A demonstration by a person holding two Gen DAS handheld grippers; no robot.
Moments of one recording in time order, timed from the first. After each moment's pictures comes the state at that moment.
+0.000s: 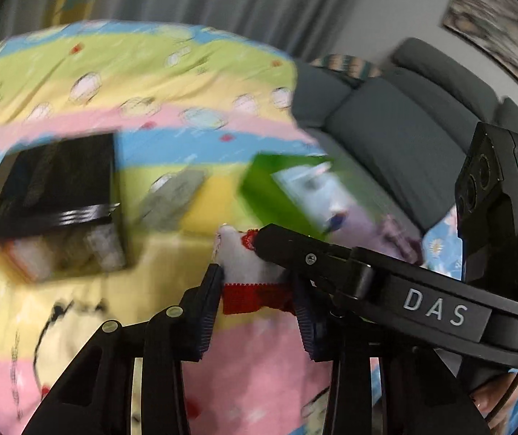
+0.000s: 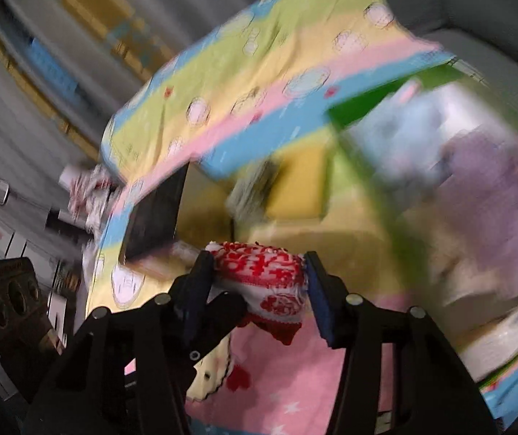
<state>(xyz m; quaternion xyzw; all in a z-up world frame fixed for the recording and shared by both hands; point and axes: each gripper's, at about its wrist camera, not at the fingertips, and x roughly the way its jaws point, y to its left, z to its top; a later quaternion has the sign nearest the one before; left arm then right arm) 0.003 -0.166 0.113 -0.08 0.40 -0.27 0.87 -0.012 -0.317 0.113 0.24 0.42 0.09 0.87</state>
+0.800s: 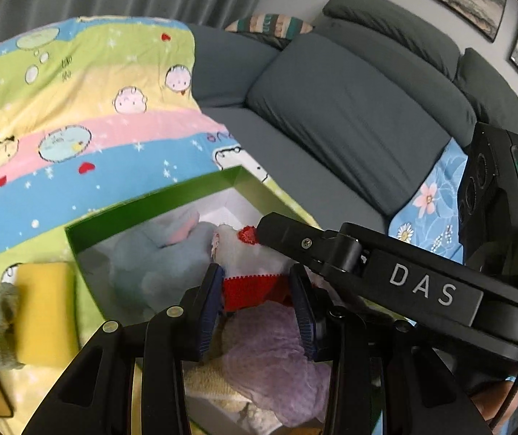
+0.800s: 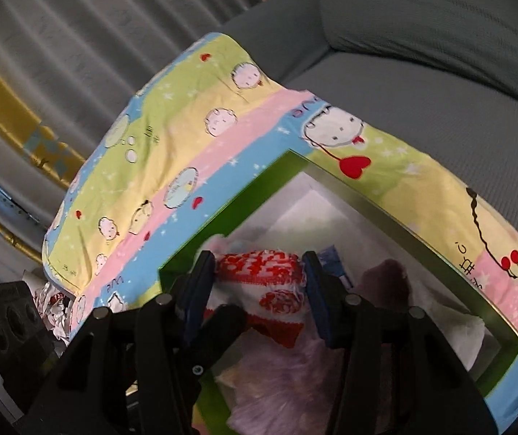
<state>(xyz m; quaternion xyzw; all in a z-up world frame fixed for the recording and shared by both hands) 0.096 -0.322 0.098 -0.03 0.43 -0.38 0.82 0.031 -0.470 0.113 0.32 0.37 -0.08 0.87</state>
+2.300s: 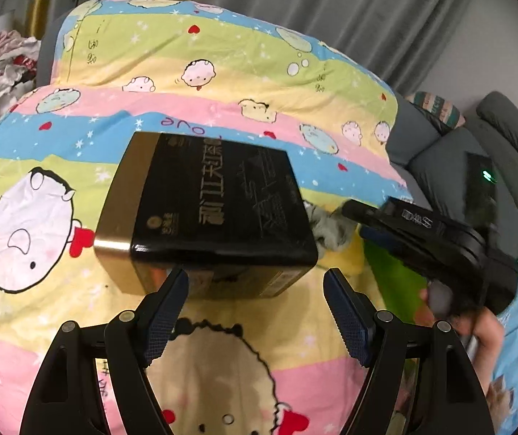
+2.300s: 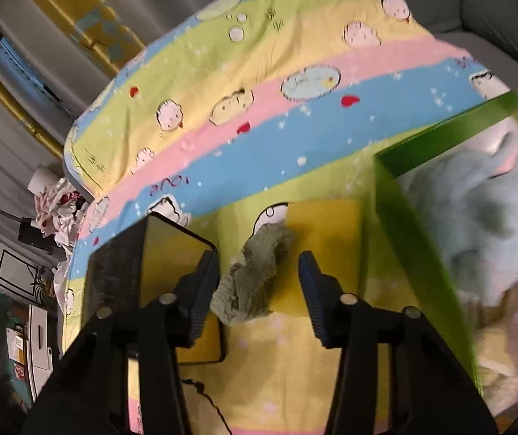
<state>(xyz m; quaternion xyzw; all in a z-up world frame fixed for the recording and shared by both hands) 0.044 -0.046 0.088 -0.15 0.44 -0.11 0.88 0.115 -0.272 0.072 0.21 0.46 0.06 0.86</state>
